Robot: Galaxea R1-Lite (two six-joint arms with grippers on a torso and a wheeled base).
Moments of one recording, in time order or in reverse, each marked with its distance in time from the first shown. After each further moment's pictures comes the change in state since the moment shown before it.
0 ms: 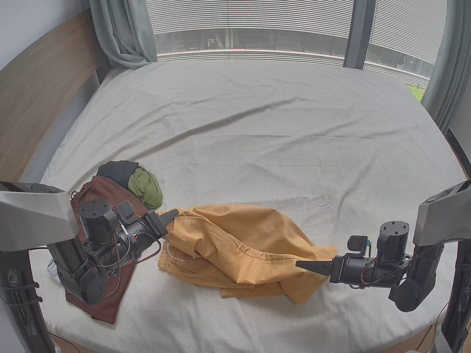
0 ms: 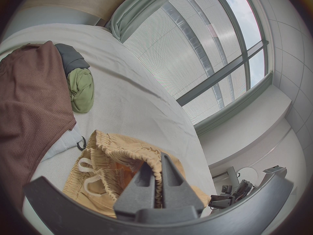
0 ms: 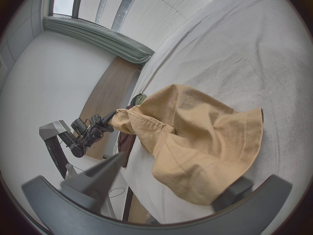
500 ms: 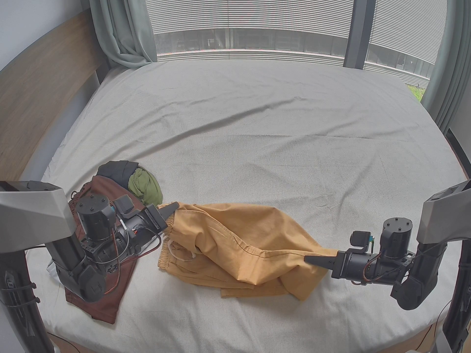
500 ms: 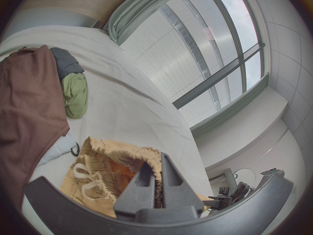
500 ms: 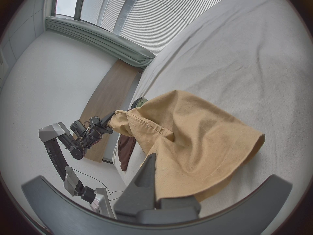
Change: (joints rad) left arm -0.006 -0.039 -0.023 0.000 -0.004 -0.017; right arm -0.008 -0.047 -0.002 0.003 -0.021 0.002
